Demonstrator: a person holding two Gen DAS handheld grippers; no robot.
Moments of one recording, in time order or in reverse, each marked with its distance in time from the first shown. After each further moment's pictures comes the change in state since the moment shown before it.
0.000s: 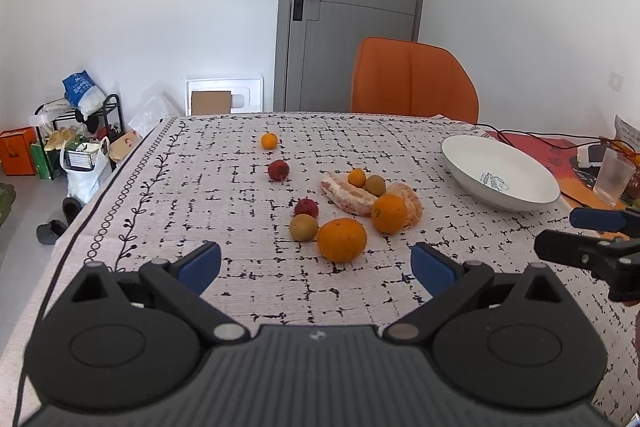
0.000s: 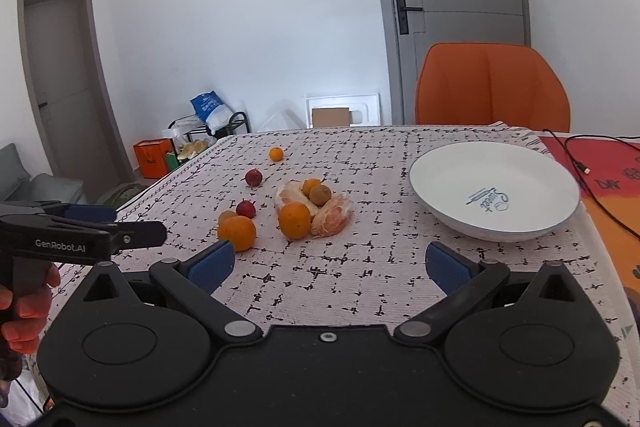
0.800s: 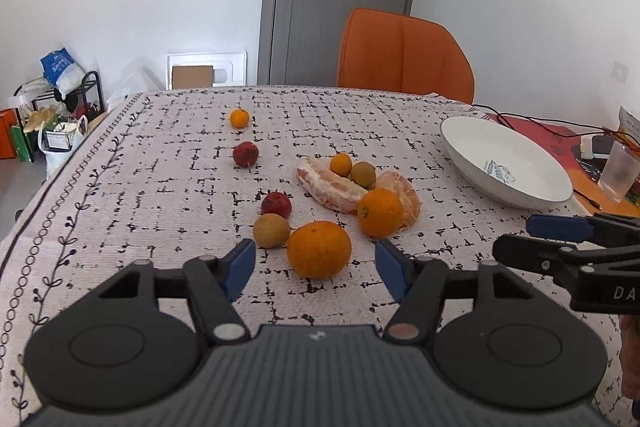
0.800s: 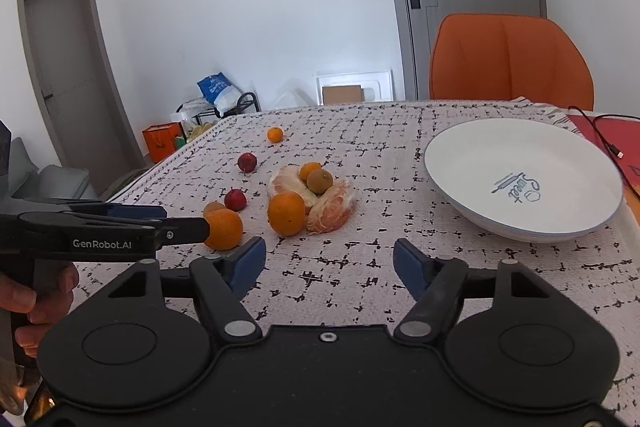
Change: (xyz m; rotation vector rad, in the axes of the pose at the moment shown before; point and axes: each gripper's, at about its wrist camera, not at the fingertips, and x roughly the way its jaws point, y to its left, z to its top) left arm 0.062 -0.010 0.008 -0.016 0.085 -0.048; right arm 0.052 -0.014 0.003 0.017 0.075 0.044
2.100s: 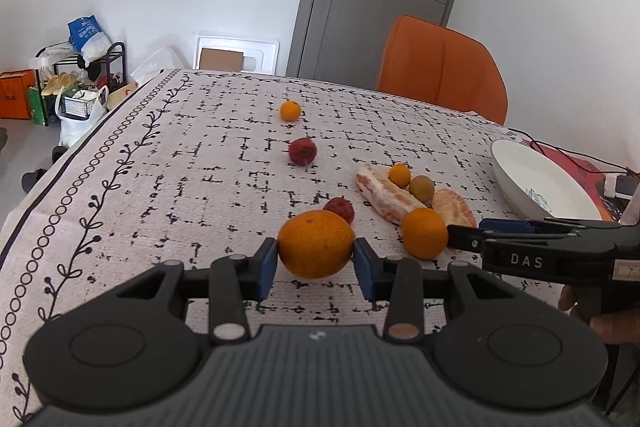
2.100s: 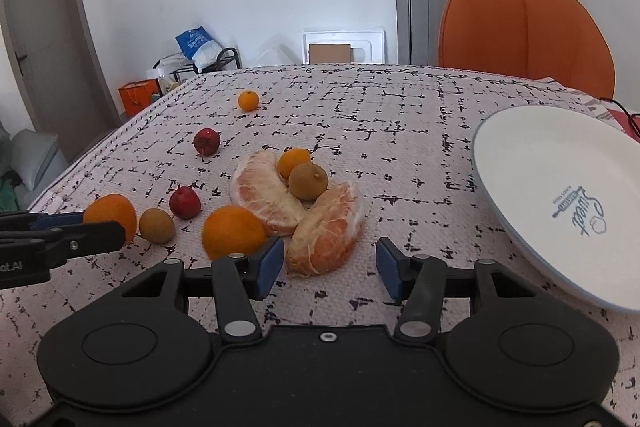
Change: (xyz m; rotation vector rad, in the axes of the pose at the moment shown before) left arm 0.012 0.047 0.003 -0.131 0.000 0.034; right arm 0.101 0.008 0.025 -0.049 0.133 -0.068
